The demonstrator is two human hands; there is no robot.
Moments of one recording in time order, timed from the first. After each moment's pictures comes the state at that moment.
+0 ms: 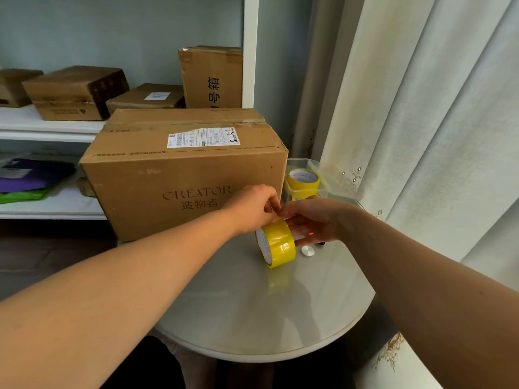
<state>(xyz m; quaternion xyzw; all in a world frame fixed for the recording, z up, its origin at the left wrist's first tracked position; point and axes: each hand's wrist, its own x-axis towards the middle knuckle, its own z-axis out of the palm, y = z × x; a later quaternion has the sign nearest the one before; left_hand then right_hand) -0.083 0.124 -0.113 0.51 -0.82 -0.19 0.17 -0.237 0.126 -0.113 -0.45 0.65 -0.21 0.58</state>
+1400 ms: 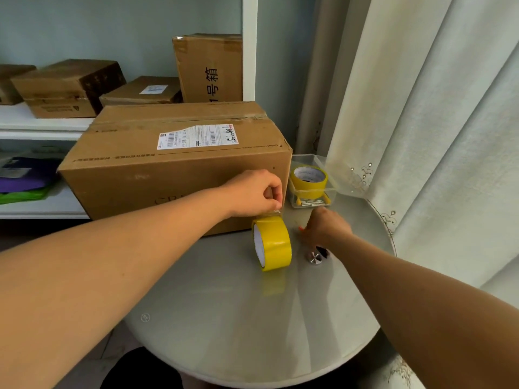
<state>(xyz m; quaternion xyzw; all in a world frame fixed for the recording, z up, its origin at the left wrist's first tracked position) -0.079 0.082 -0.094 0.47 -0.84 -0.22 0.13 -0.258 0.081 -0.179 -0.62 0.77 -0.05 0.14</state>
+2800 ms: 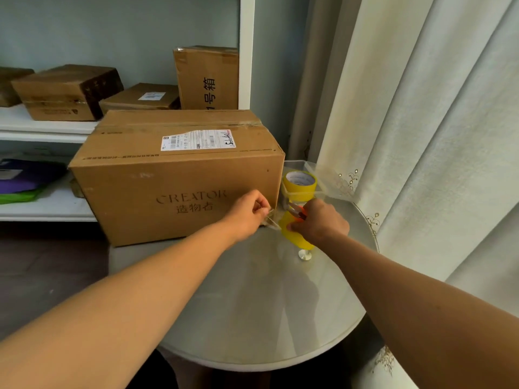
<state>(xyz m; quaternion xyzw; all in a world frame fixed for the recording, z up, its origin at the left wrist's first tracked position) -0.088 0.109 -0.144 0.53 -0.71 -0.34 0.32 -0.244 0.126 -0.136 -0.60 0.78 -0.14 0.13</state>
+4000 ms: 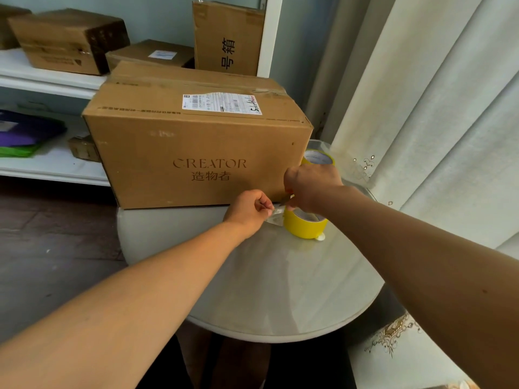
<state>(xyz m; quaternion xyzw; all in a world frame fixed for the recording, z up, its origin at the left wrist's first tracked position) -0.067 0.115 -0.203 0.56 -0.64 -0.38 0.36 -0.185 0.123 -0.098 -0.77 0.60 0.16 -0.12</state>
